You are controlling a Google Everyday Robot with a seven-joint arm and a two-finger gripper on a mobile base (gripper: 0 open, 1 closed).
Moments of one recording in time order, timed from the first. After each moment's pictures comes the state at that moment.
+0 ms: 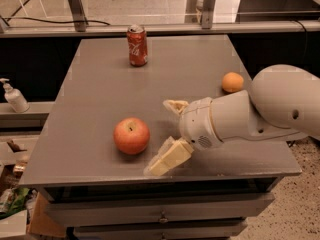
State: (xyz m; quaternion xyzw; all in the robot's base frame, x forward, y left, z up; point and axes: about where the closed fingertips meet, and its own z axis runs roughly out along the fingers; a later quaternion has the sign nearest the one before) arm 0.437 0.005 0.839 -0.56 0.68 0.27 0.38
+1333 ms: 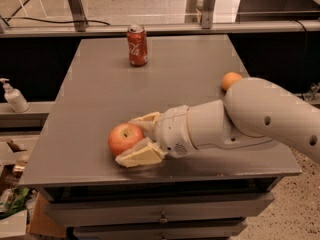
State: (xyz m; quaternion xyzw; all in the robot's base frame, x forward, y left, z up) arm 0.423 0.060 0.836 -0.56 0.65 0.32 0.40
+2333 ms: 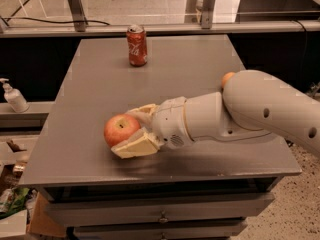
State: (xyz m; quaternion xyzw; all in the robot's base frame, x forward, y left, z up) arm 0.436 0.066 0.854 -0.55 0.64 0.32 0.42
